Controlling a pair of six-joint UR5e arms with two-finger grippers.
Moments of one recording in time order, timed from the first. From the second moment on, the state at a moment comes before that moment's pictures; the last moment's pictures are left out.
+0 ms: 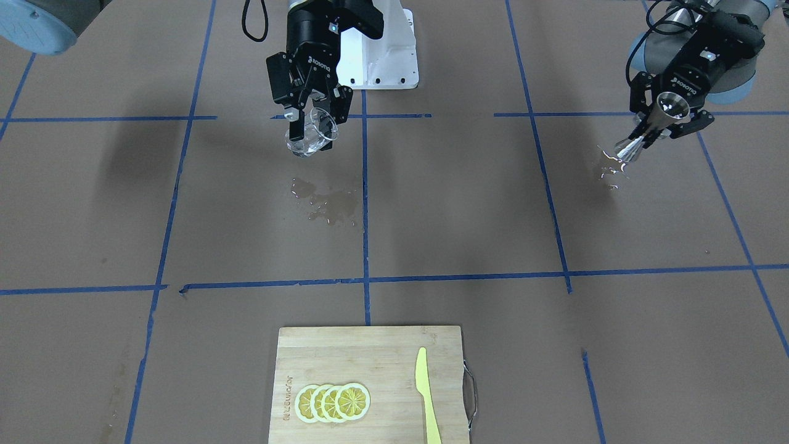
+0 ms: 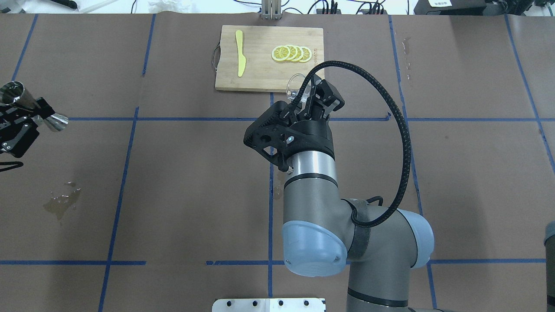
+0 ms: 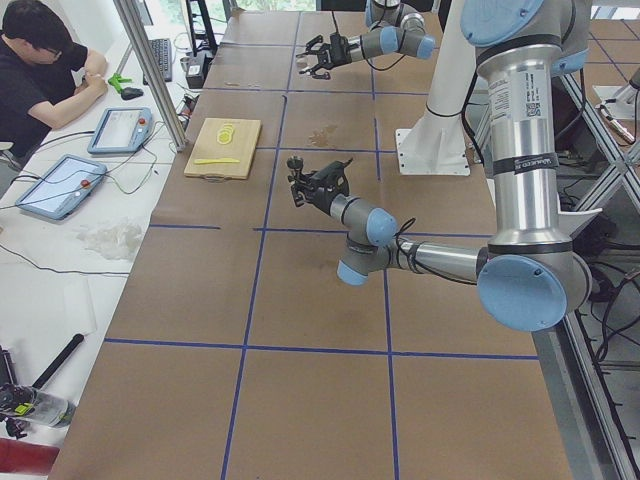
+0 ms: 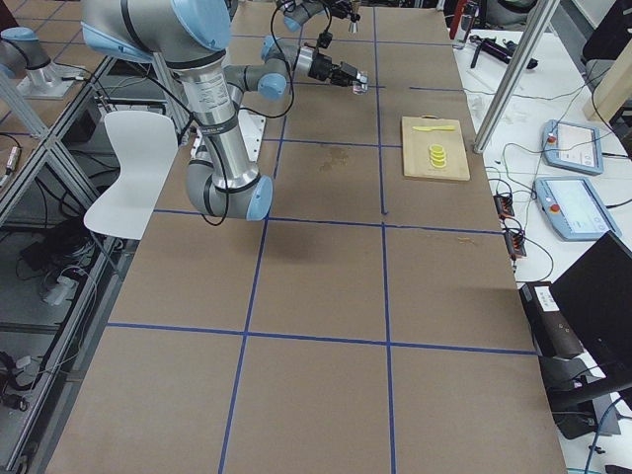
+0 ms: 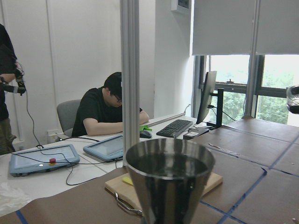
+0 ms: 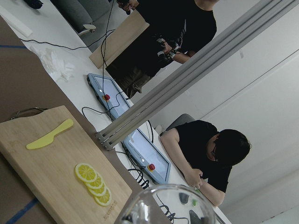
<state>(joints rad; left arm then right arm) -0.73 -1.41 -1.66 -3.58 -1.38 -0.57 0.24 -0.95 1.98 -1.58 0.48 0.41</state>
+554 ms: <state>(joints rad) -0.60 -1.40 -1.65 -3.57 -1.17 -0.69 0.24 -0.96 1.98 -1.58 0.48 0.41</state>
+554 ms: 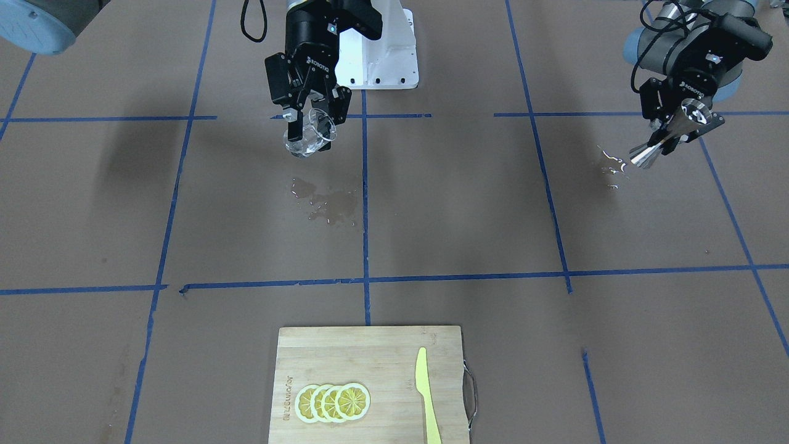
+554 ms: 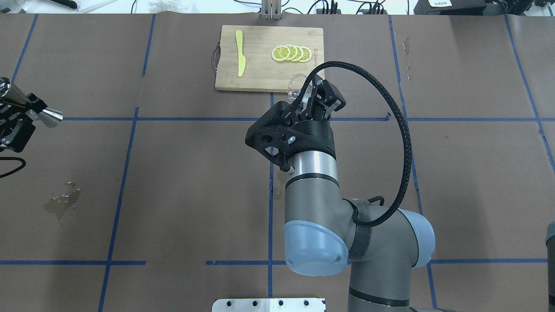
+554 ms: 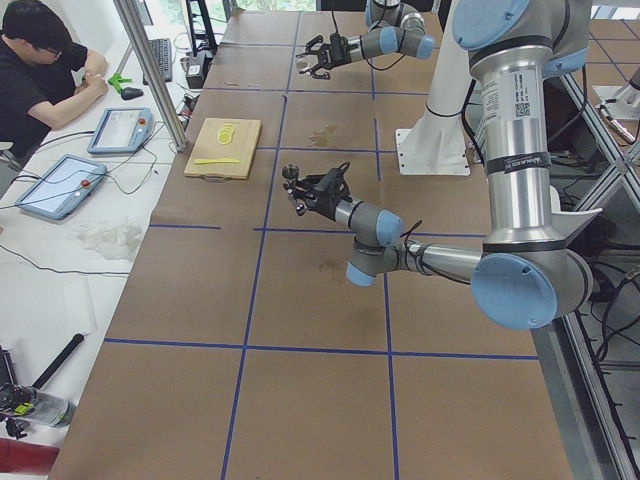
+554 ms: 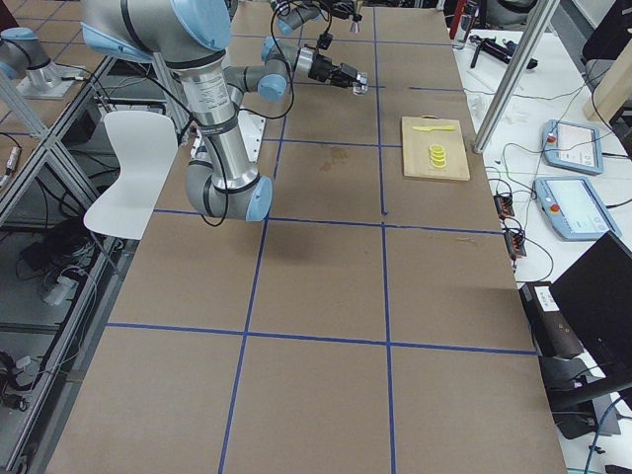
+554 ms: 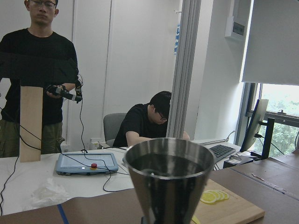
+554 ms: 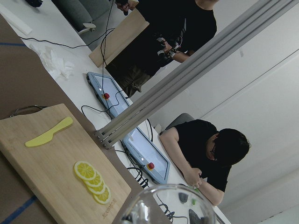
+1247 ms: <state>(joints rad) -0.38 -1.40 -1.59 -3.48 -0.90 -0.72 0.24 -0.97 1.99 -1.58 0.48 0.41</state>
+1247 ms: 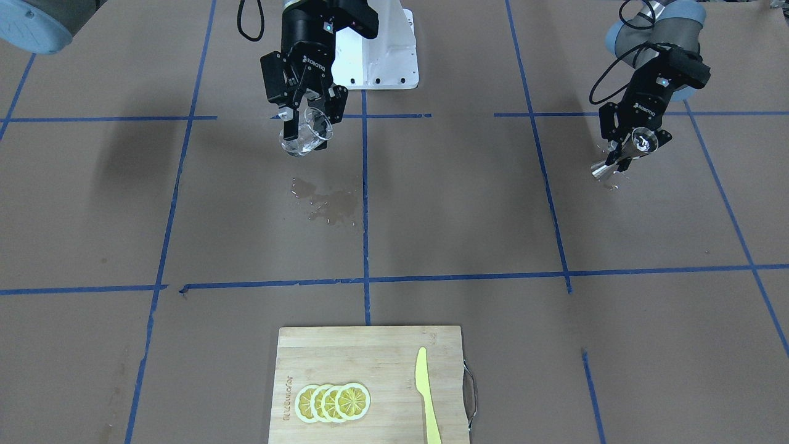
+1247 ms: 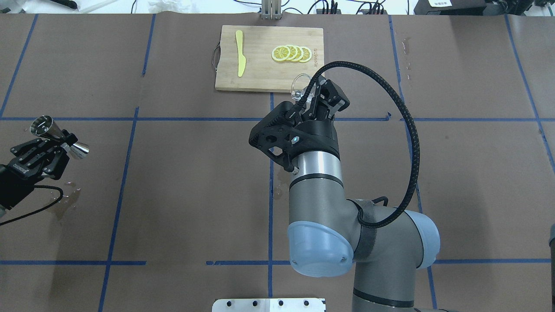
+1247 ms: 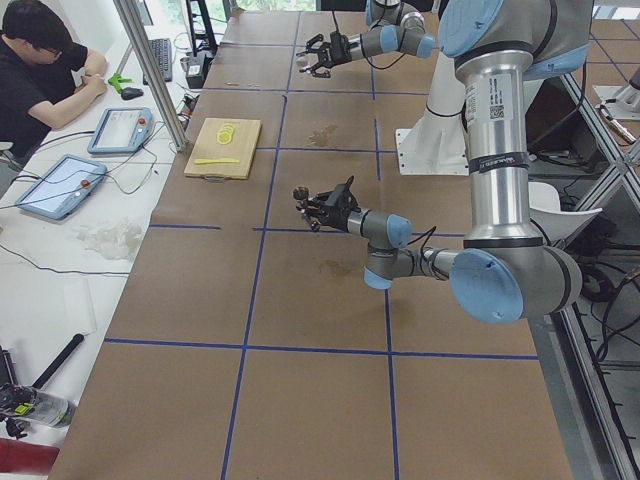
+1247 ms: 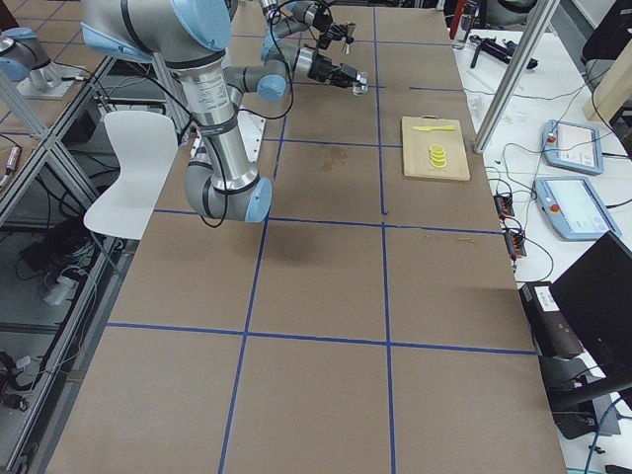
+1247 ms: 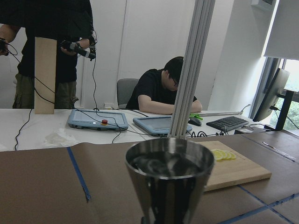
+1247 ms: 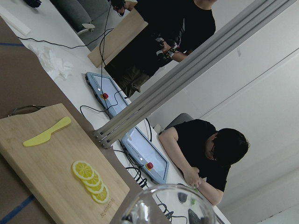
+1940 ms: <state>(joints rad) -0.22 -1.43 -1.57 -3.35 -0.44 -0.67 0.24 -0.98 2.00 -1.58 0.48 0.41</state>
